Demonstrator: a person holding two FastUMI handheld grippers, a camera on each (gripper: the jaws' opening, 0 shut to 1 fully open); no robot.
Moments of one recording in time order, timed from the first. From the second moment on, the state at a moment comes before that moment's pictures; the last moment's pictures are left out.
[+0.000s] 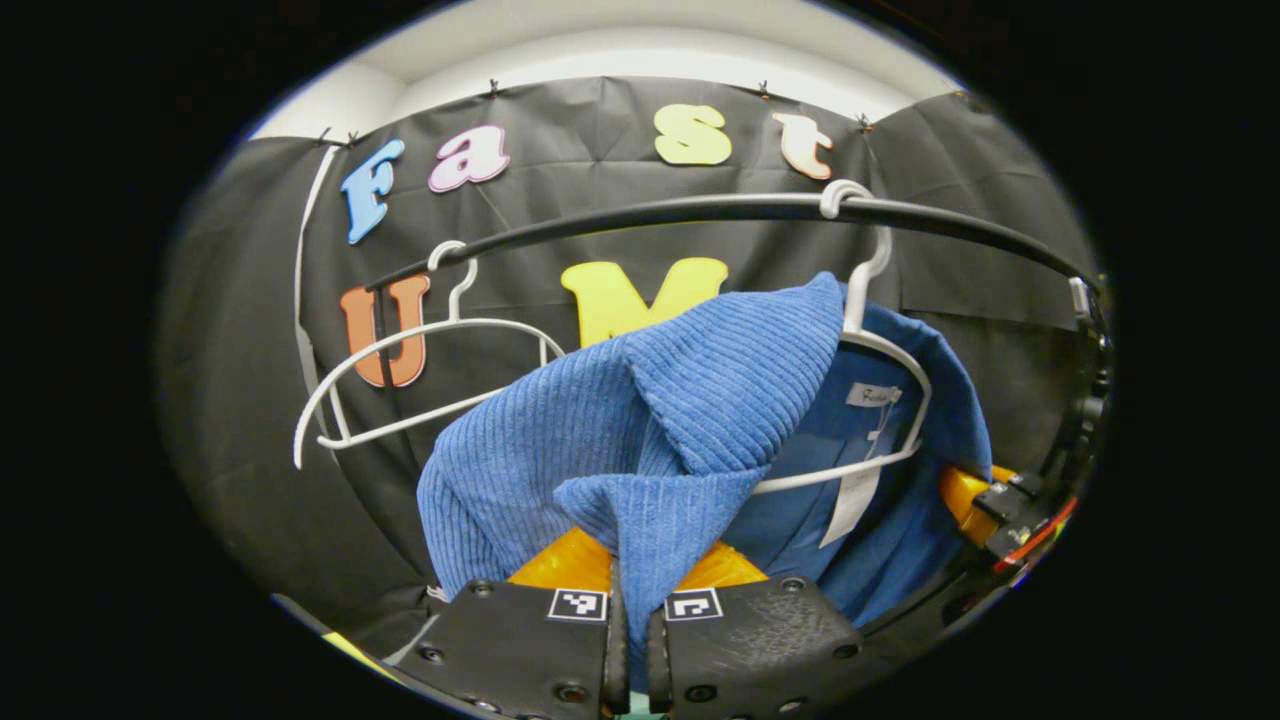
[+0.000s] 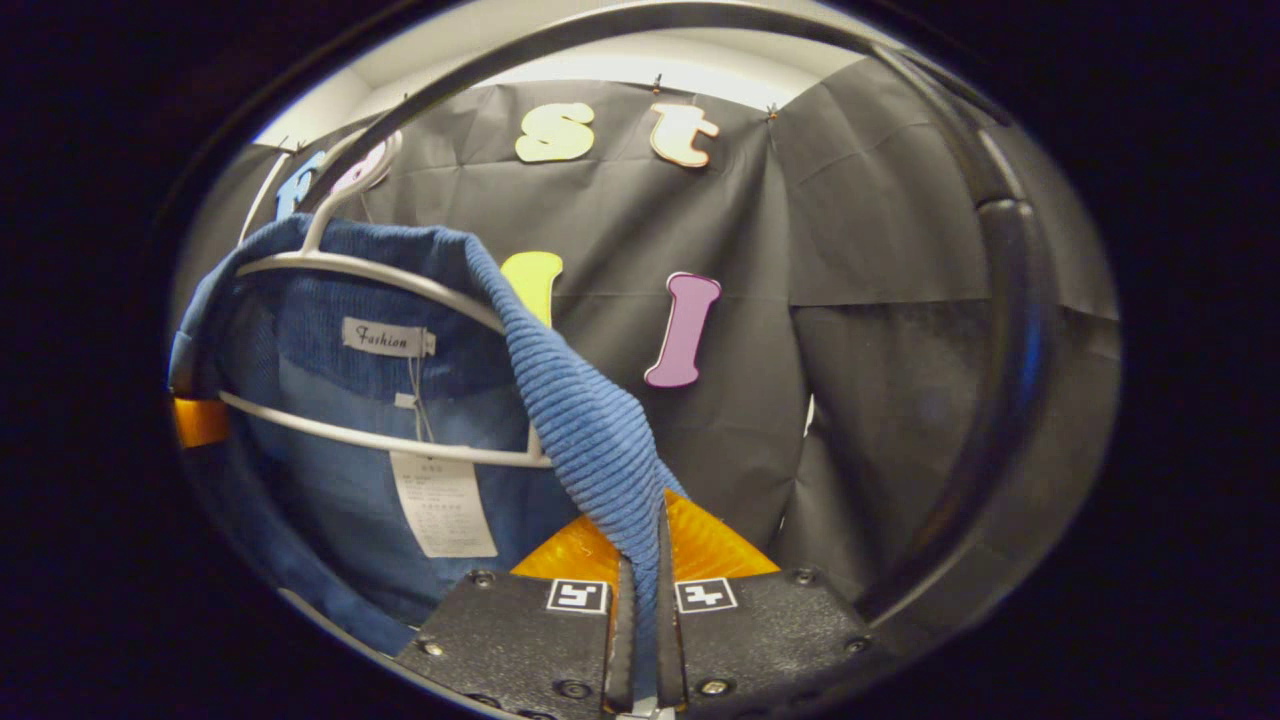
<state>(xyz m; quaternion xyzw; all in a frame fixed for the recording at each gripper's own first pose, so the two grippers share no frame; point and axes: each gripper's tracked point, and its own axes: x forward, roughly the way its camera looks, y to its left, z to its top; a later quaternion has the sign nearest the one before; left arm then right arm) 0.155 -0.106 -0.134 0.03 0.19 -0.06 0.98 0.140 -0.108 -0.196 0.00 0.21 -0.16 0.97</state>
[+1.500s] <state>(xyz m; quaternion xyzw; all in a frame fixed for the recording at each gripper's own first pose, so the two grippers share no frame) 0.098 -0.116 -0.070 0.04 0.16 -0.11 0.98 0.133 -0.094 -0.131 -0.01 0.16 -0.13 0.98</state>
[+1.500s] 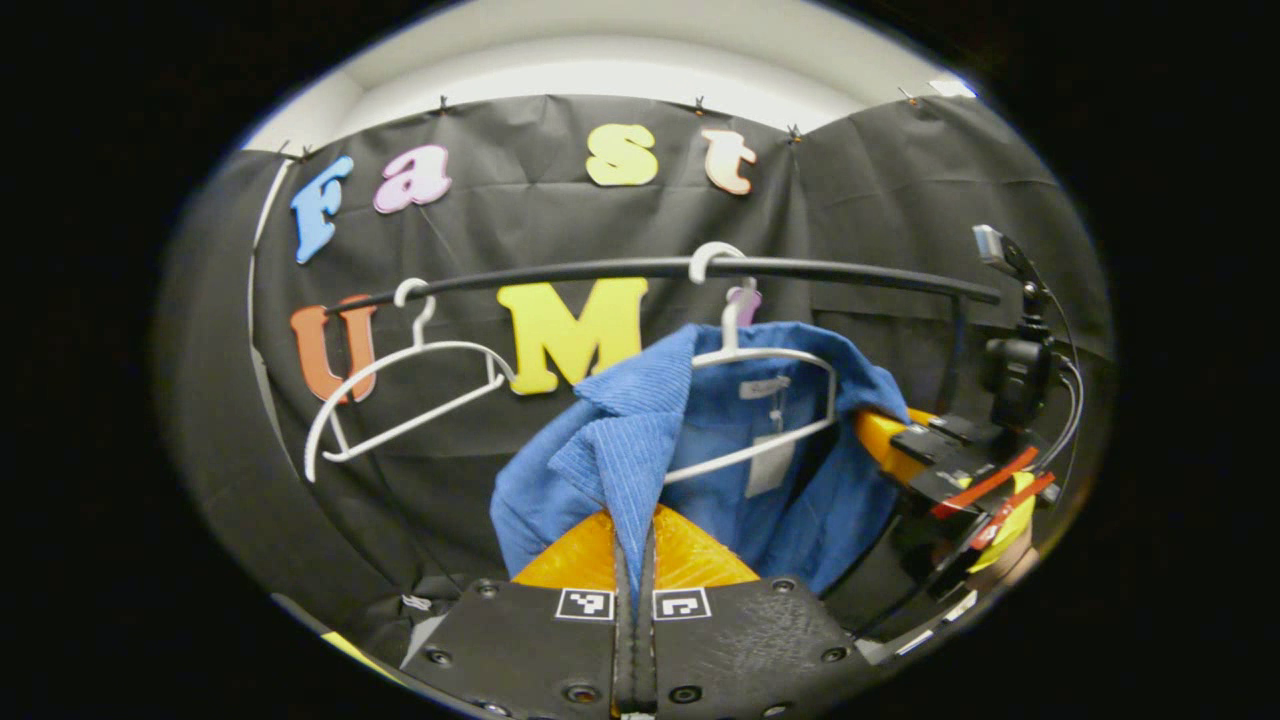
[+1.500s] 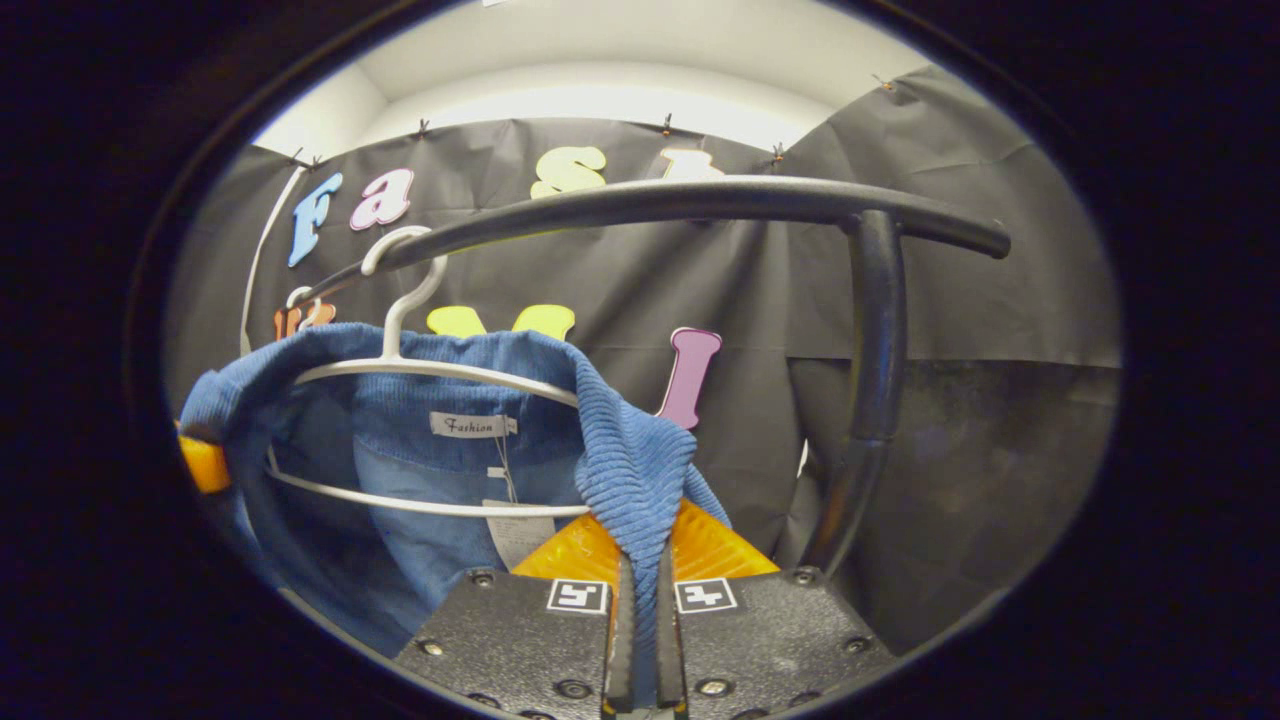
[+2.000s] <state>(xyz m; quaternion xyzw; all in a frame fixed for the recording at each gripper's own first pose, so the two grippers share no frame) 0.170 -0.036 -0.037 0.08 0.14 -0.08 0.98 0.149 -0.124 -0.126 -0.05 0.14 -0.22 0.96</state>
